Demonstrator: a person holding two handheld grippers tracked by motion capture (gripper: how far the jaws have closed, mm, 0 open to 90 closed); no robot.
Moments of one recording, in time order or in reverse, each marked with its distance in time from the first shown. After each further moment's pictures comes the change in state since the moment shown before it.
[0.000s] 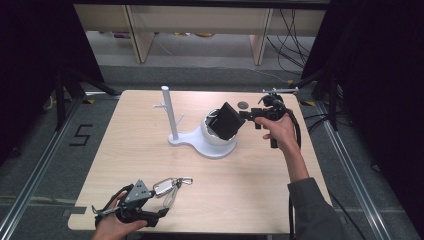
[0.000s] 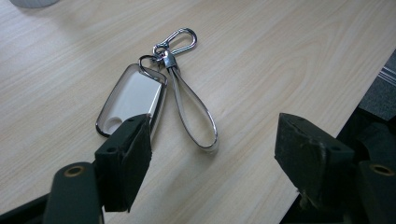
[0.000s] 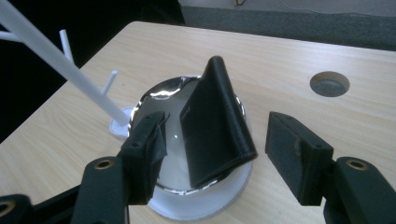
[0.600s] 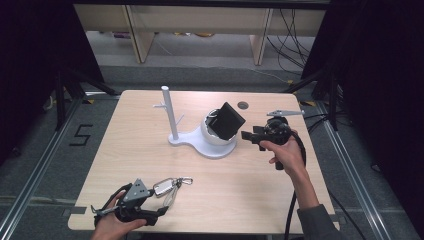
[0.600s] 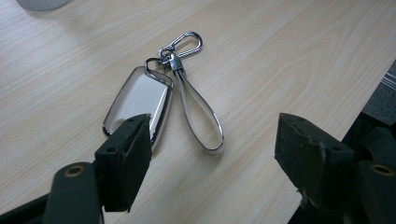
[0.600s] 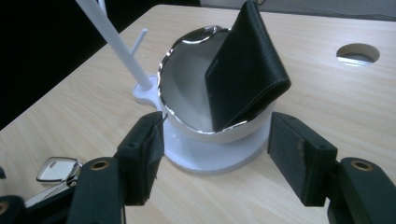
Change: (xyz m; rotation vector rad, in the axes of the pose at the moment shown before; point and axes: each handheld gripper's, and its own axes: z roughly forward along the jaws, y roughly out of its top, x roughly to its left) left arm 0.003 -0.001 0.000 -0.025 -0.003 -0.016; right arm 0.009 -0.059 -0.019 -0.021 0.070 -0.055
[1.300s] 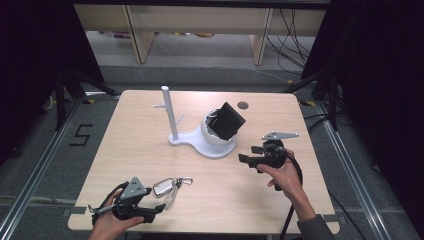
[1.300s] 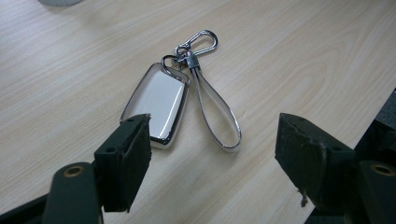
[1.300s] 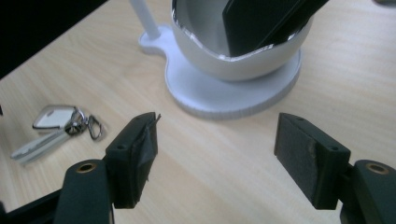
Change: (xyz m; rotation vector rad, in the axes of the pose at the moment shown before) left arm 0.009 -0.003 -0.001 0.000 0.027 -0.019; right arm 0.016 -0.058 0.008 0.076 0.008 -0.016
